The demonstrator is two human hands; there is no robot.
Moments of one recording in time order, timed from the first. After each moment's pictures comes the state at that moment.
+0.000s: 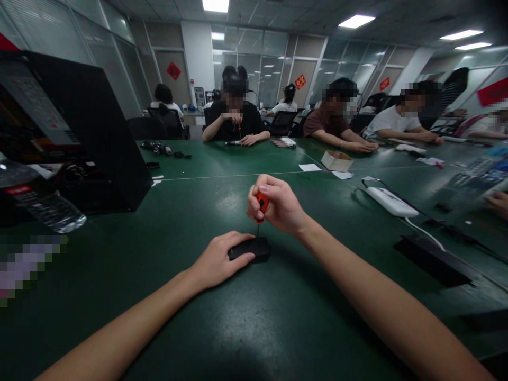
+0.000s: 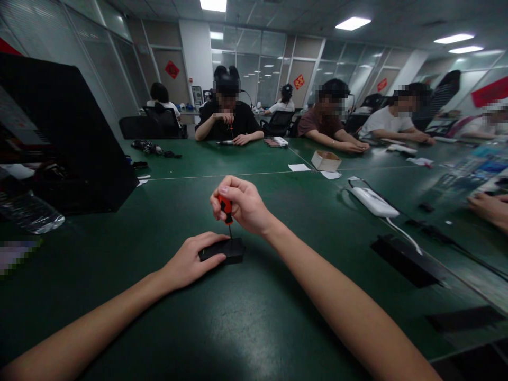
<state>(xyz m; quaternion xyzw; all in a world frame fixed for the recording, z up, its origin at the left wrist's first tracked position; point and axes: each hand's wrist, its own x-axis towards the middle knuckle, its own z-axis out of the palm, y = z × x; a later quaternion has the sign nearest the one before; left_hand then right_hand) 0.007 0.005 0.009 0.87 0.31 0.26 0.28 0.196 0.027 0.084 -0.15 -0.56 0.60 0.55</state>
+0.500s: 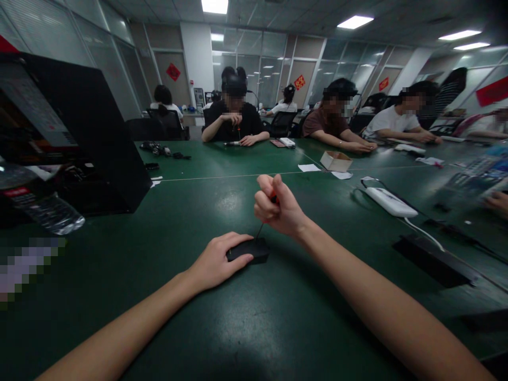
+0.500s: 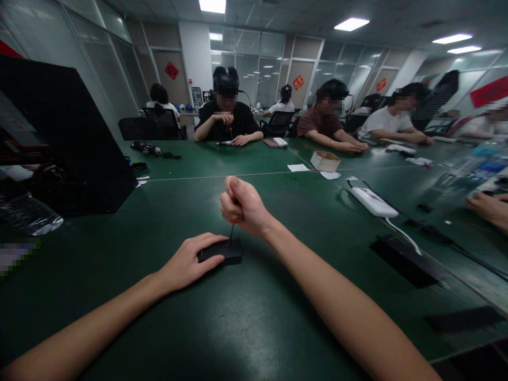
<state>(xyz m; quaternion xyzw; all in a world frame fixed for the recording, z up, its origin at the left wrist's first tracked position) 0.008 0.005 0.009 0.87 0.32 0.26 0.28 0.200 0.022 0.088 -0.19 -0.51 0.65 0.54</state>
